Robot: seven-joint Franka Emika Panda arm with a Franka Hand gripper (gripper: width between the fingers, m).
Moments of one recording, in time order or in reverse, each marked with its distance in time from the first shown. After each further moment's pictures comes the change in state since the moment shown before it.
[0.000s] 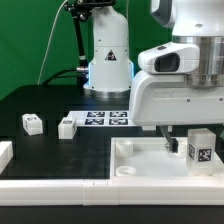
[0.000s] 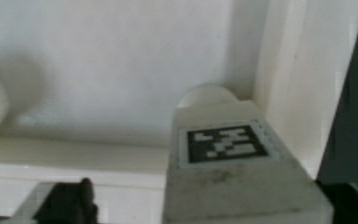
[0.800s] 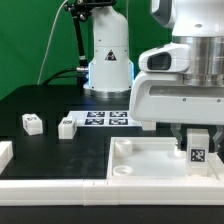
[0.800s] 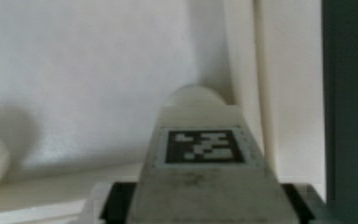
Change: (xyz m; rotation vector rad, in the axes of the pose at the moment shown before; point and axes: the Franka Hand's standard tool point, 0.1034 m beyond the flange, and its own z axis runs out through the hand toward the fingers) arm -0.001 -0.002 0.001 0.005 -0.002 0.379
